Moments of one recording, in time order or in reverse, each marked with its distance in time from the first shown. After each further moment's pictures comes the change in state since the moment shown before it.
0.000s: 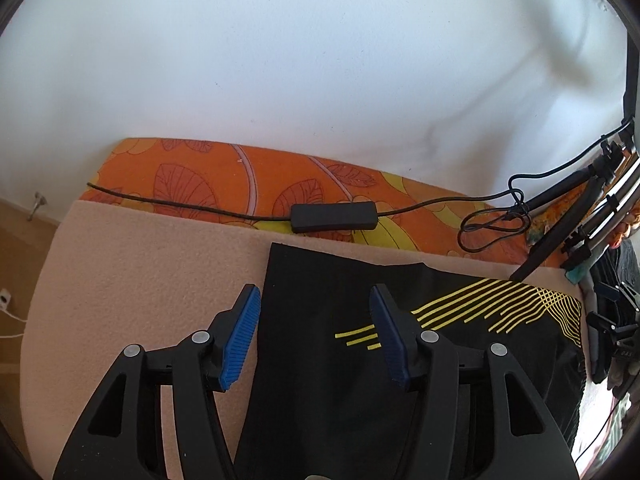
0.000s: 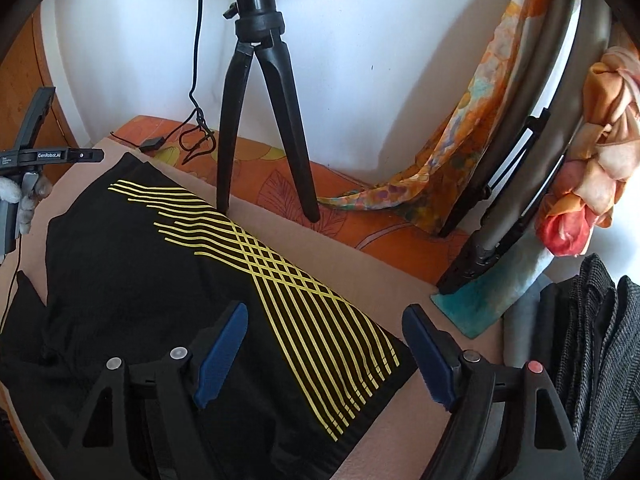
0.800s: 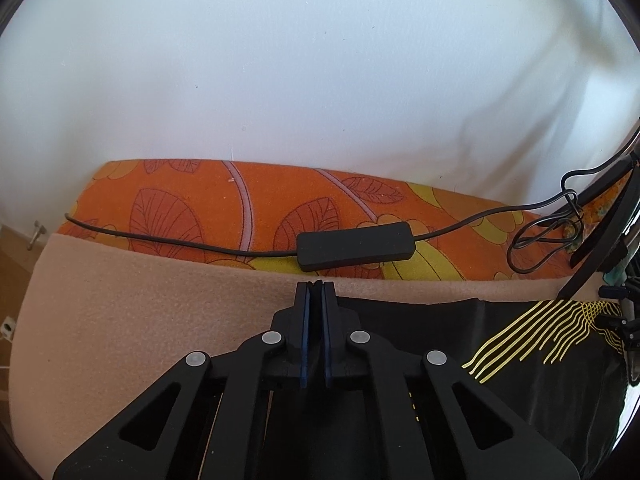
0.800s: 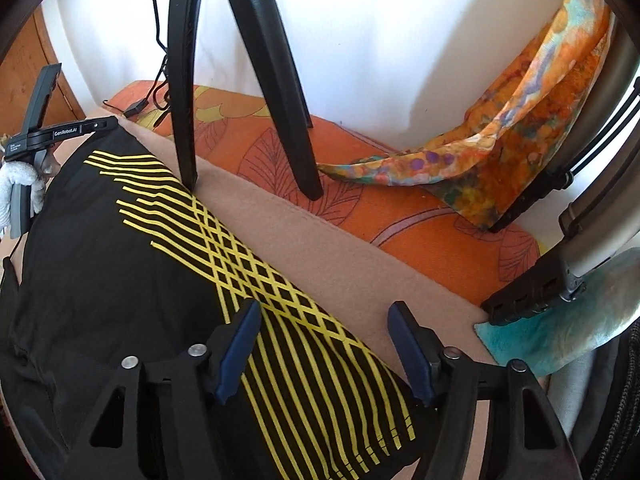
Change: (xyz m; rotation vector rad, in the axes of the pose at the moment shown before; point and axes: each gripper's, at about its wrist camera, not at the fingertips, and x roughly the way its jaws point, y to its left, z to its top) left arm 0.046 0.001 0.009 0.065 -0.090 0.047; right arm 0.065 -0.010 0.005 -0.038 0.107 0.109
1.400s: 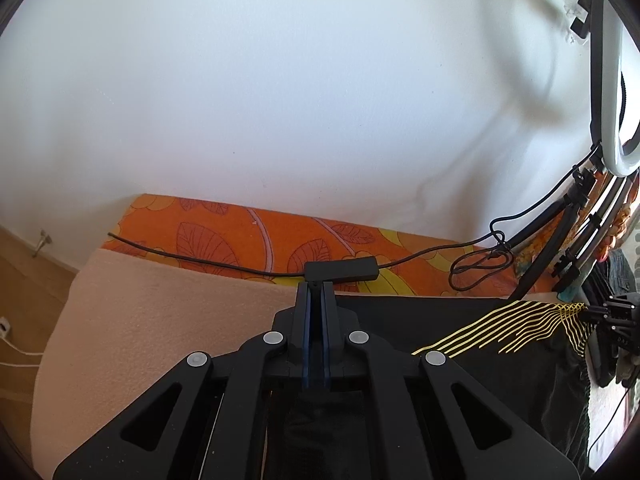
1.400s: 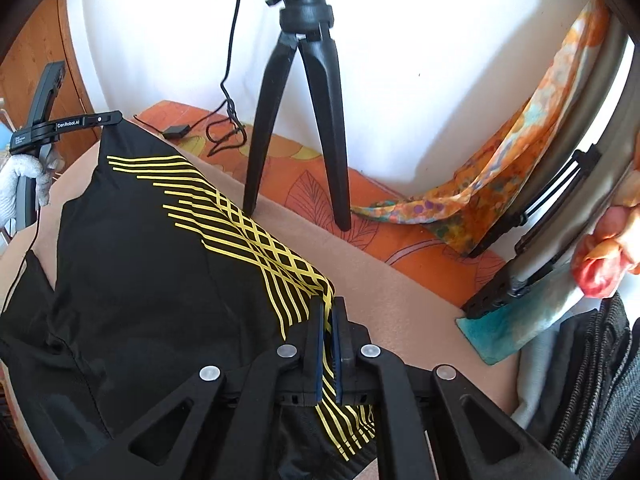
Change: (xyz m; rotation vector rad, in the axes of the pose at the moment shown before) left arm -0.090 0.018 -0.004 -0.027 -0.139 -0.071; right arm -0.088 0.033 -0.010 -0.038 -0.133 -0.048
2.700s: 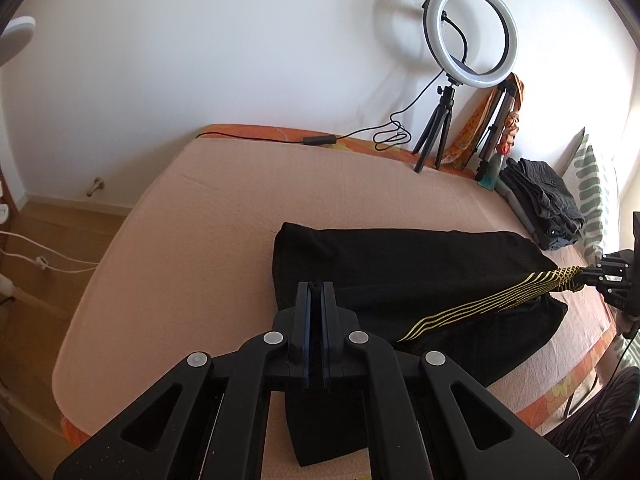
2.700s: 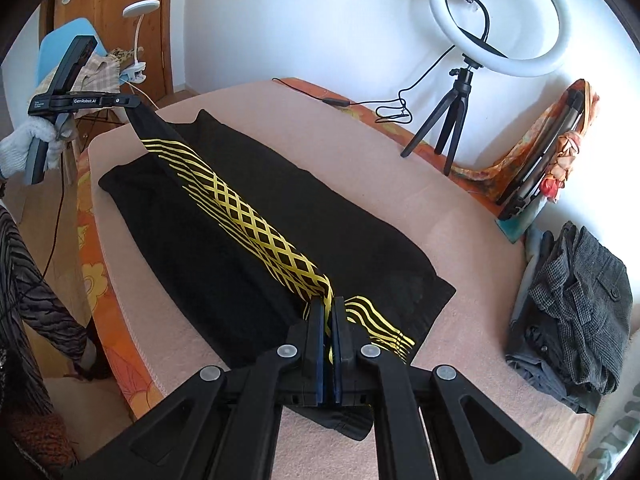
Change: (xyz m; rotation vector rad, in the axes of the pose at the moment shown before) left arm -0.245 -0.005 -0.216 0.047 0.006 -0.022; right arm -0.167 0.185 -0.189 -0.203 -0.041 0.007
